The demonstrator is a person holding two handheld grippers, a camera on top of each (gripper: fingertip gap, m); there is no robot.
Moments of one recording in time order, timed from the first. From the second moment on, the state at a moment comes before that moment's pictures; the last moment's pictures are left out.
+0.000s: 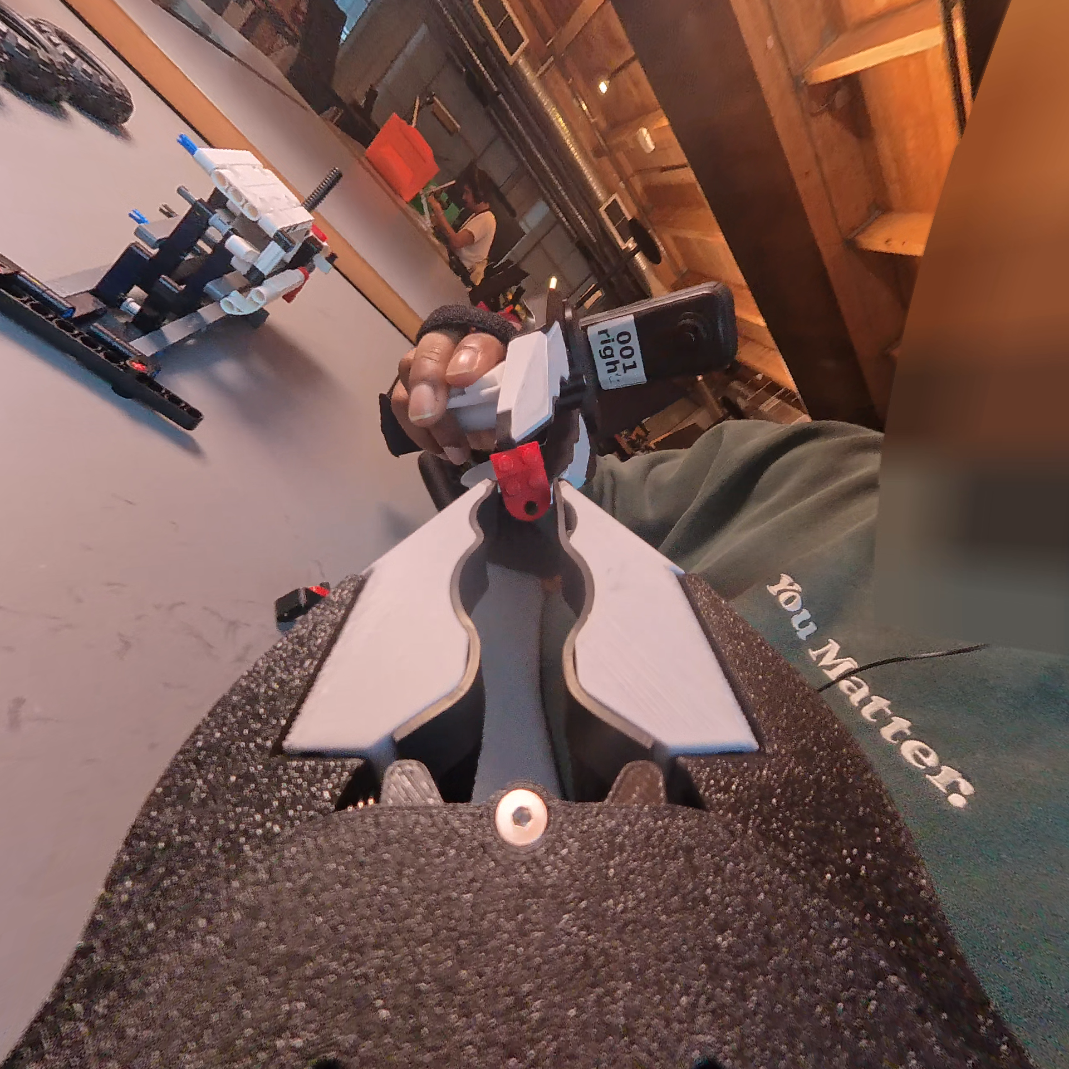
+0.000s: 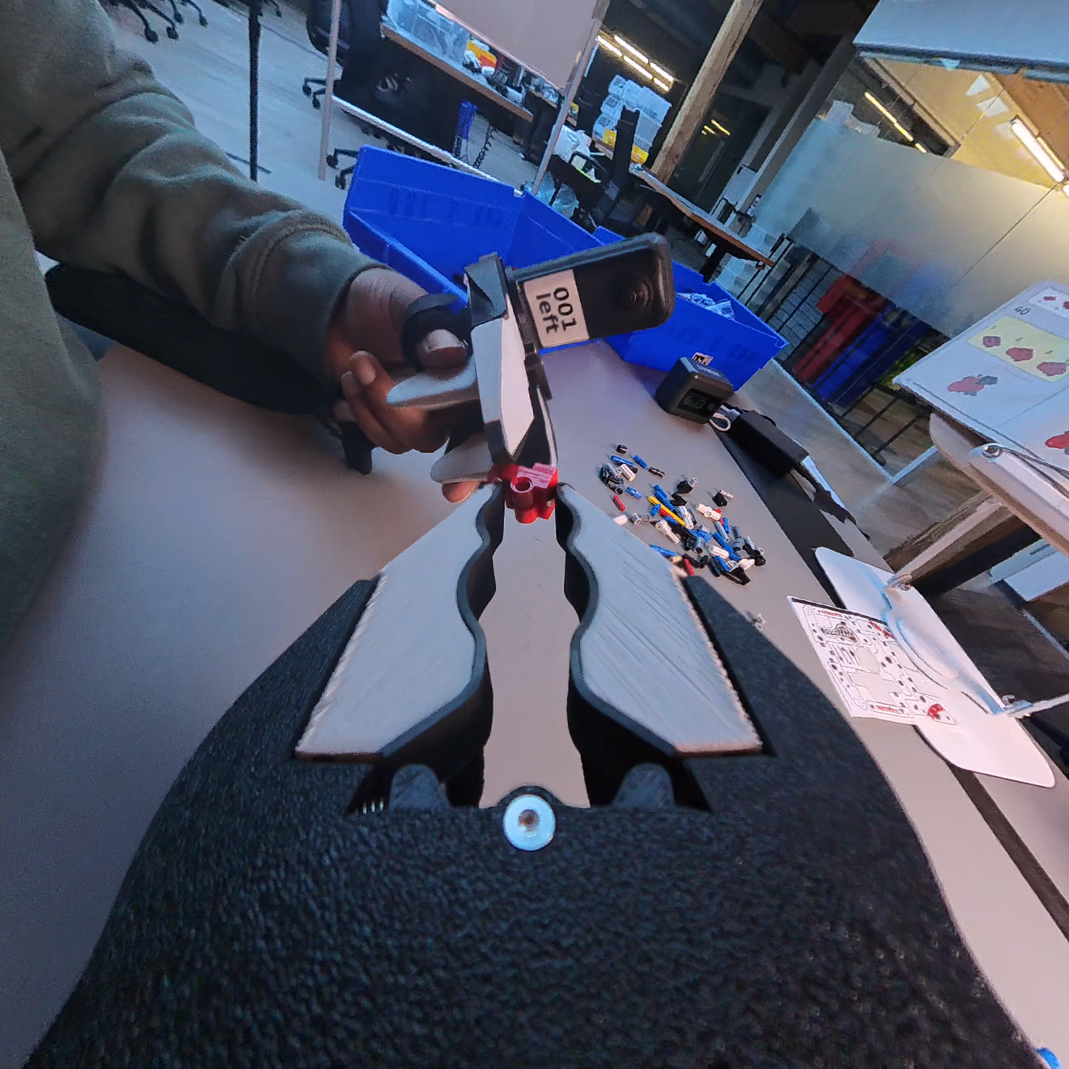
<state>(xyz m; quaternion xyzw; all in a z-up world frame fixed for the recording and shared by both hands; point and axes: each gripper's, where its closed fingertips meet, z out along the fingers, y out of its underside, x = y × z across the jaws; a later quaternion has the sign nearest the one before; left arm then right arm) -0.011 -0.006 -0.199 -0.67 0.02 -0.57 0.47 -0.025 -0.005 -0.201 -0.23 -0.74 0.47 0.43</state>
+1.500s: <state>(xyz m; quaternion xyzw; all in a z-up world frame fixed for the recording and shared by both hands) -0.010 -0.005 -0.305 -0.89 0.12 -0.27 0.34 -0.004 0.005 -0.293 -0.27 -0.89 0.30 0.22</state>
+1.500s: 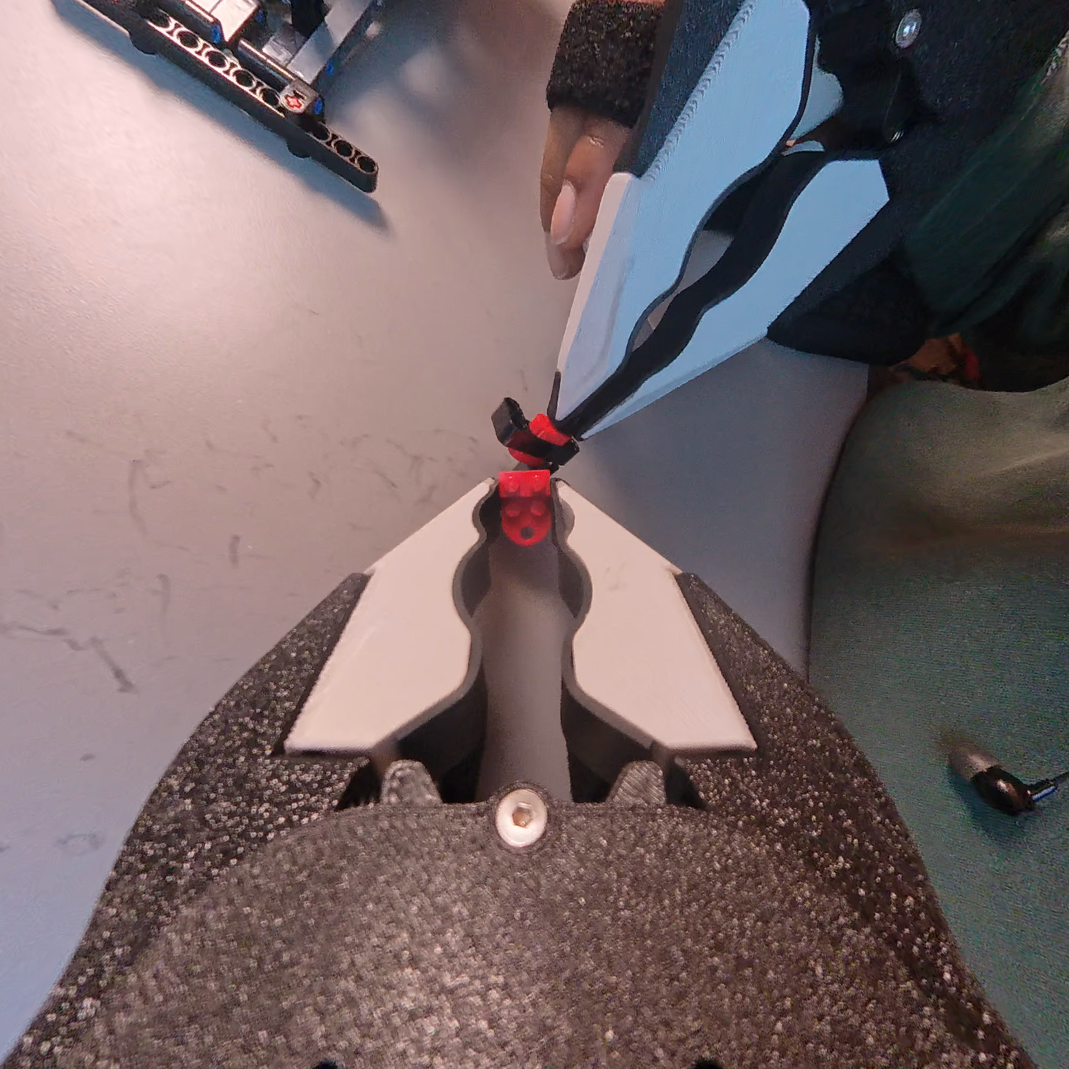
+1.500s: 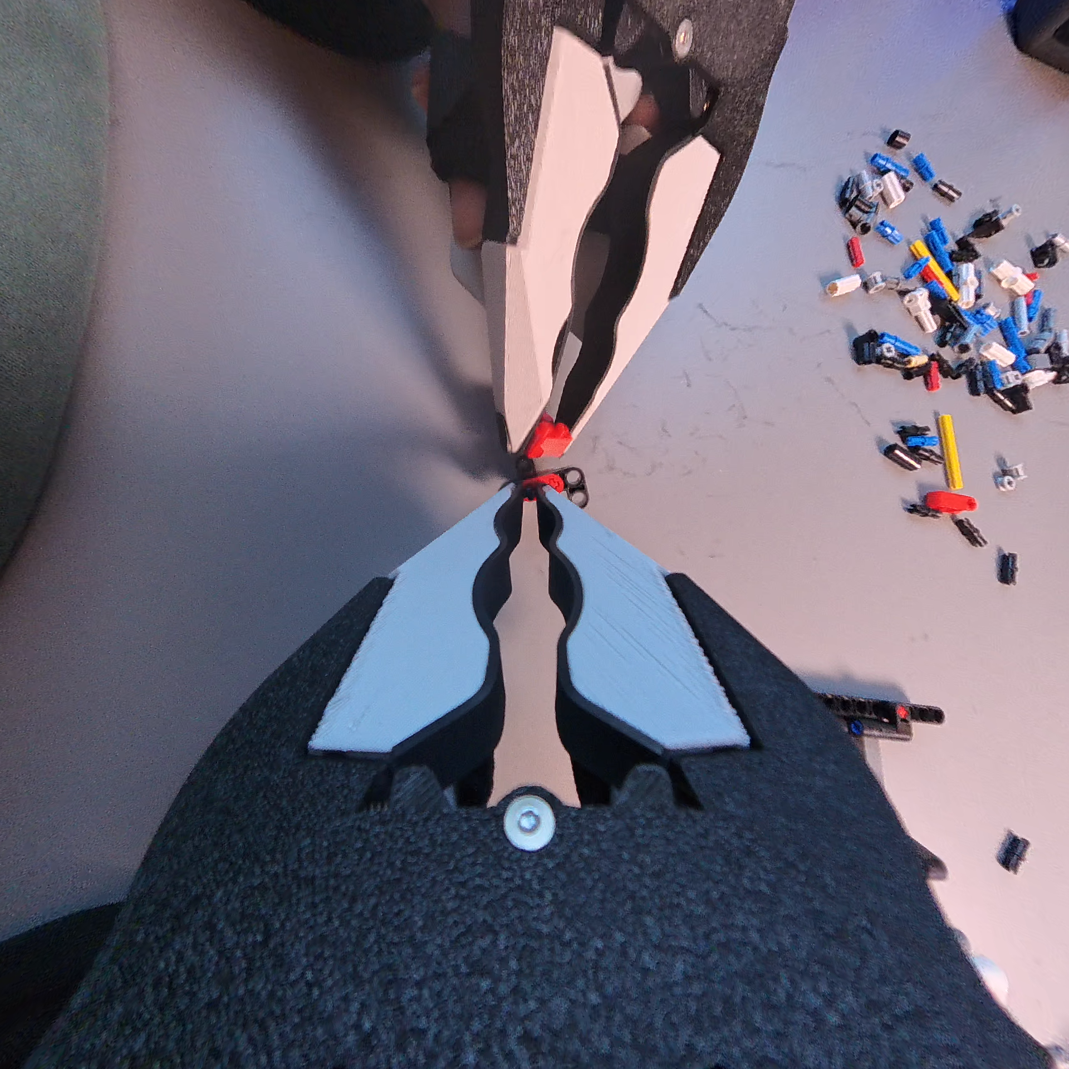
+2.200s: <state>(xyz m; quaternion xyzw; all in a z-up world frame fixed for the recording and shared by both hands) -0.015 0.002 -0.300 -0.89 0.13 -0.26 0.36 0.003 -0.004 -0.292 -0.28 -0.87 0.36 0.19</state>
